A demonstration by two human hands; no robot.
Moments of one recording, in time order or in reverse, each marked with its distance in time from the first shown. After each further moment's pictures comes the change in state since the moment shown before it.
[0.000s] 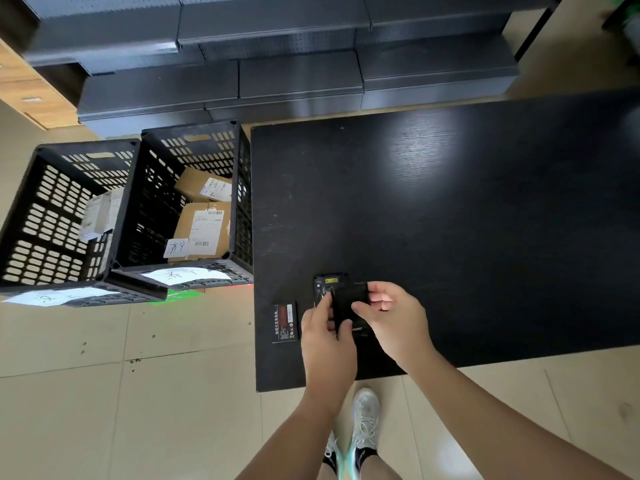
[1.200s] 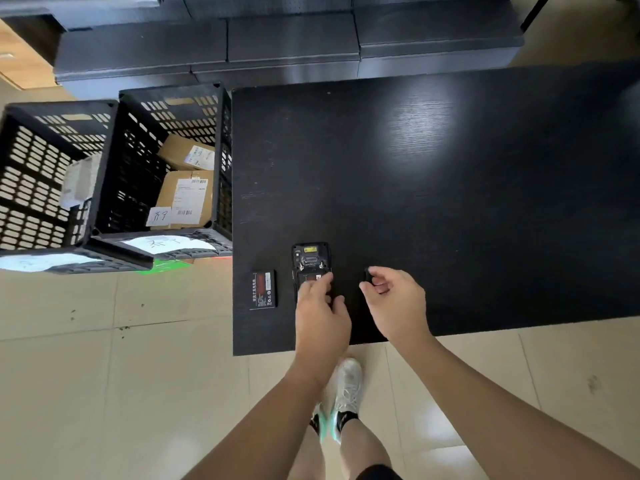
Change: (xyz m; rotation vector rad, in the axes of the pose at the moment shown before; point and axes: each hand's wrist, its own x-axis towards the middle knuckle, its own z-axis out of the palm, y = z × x) left_hand -0.015 0.006 0.023 0.184 -0.071 0.058; right_hand -0.005 0.031 -0.031 -0.328 0.122 -0.137
